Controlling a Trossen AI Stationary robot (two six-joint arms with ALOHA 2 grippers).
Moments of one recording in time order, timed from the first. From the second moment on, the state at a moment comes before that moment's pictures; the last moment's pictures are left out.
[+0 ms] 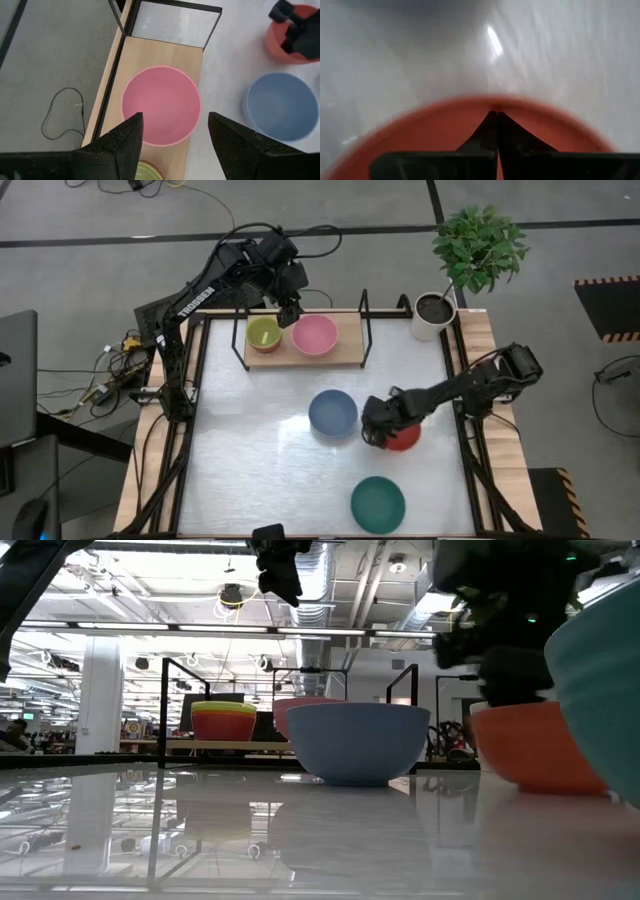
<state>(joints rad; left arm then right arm) 0.55 1.91 2.35 -1.38 0.15 0.29 0.24 1.59 0.91 -0.67 0.24 0.67</state>
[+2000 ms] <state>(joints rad) 0.57 1.91 2.35 -1.36 0.13 0.28 0.30 1.69 0.95 -0.26 -0.07 0.58</state>
